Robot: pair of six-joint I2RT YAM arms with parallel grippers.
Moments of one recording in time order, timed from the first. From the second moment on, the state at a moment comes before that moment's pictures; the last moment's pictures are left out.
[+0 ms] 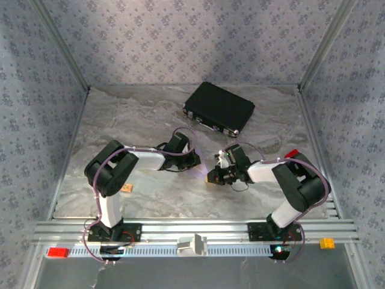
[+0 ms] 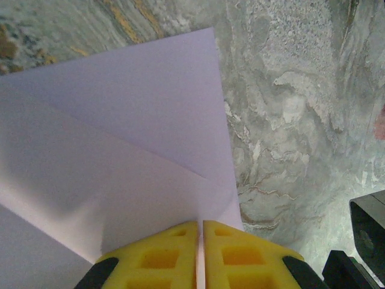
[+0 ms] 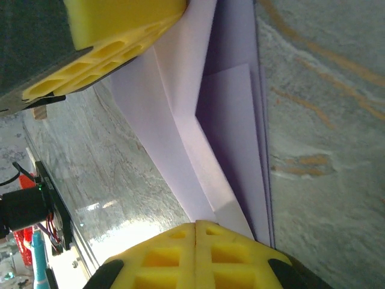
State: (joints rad) left arm -0.73 1.86 0.90 0.11 0.35 -1.01; right arm 0.53 1.59 0.51 0.13 -0.68 0.63
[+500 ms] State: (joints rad) left arm -0.73 1.86 0.90 0.11 0.36 -1.01; right arm 0.53 1.47 0.38 0.16 -0.63 0.66
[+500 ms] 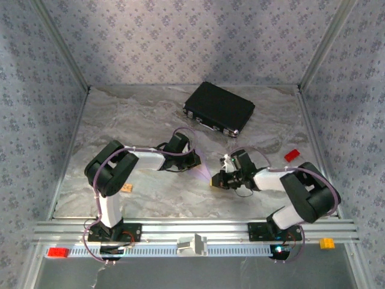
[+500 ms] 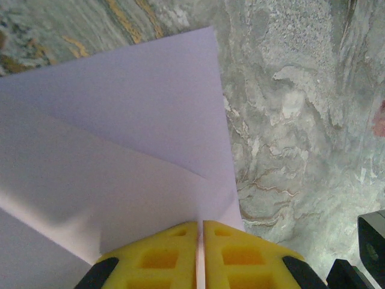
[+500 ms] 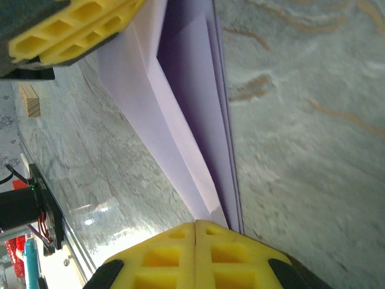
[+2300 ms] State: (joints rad) left arm -0.72 1.81 0.94 0.03 0.34 -0.94; right arm 0.51 1.66 0.58 0.16 -0.64 0.72
